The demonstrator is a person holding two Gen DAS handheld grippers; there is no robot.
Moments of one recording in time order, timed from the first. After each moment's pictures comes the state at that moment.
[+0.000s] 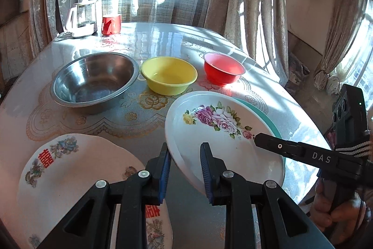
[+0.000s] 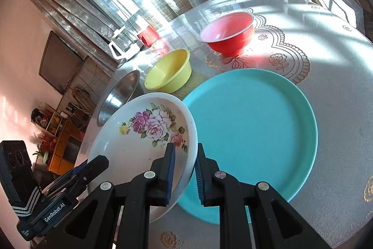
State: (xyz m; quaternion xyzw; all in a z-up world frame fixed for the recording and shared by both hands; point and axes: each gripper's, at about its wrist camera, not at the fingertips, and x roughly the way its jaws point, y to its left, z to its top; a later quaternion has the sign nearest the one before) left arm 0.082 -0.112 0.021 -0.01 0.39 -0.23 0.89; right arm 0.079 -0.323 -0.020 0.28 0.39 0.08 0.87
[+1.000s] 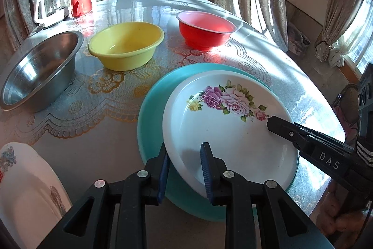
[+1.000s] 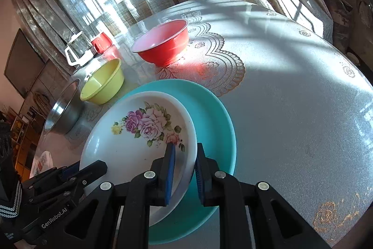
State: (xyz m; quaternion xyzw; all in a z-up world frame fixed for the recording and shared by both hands) left arm 0.112 -0.186 -0.030 0.04 0.46 -0.25 0.85; right arm 0.079 -0.366 -0.048 0.20 0.40 -0.03 0.89
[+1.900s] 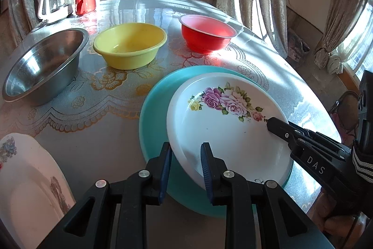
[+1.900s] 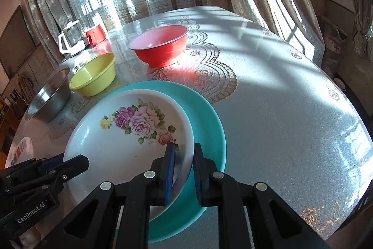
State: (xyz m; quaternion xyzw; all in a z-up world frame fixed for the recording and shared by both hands) left arm 0.105 -0.180 -0.025 0.02 0.45 -0.24 0.86; right arm 0.076 -0.356 -0.042 0.13 0.40 -0.07 0.90
